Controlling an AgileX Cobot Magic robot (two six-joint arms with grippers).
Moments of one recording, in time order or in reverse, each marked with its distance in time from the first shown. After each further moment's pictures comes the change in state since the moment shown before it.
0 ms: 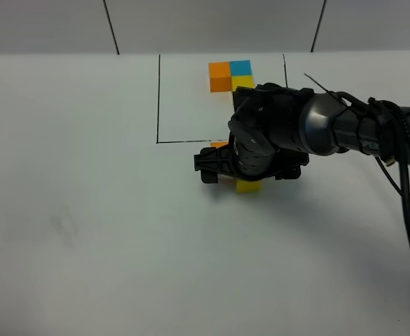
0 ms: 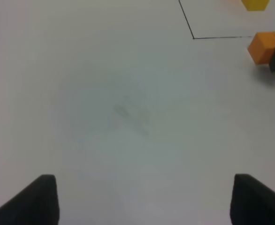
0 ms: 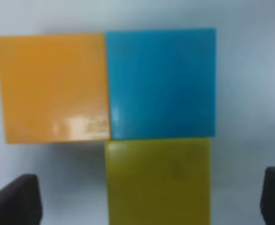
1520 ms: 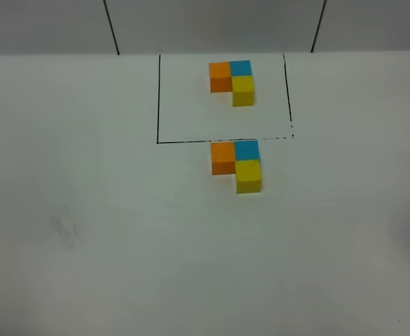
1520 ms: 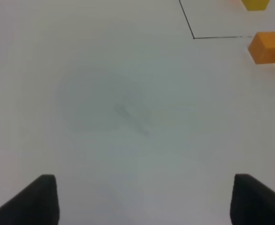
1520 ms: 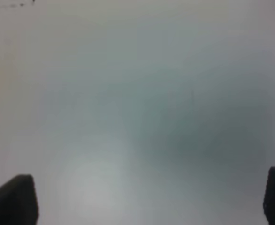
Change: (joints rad) left arm 0.000 0.000 0.000 0.001 0.000 0.000; right arm -0.722 -1.095 0.496 0.363 0.303 -0.882
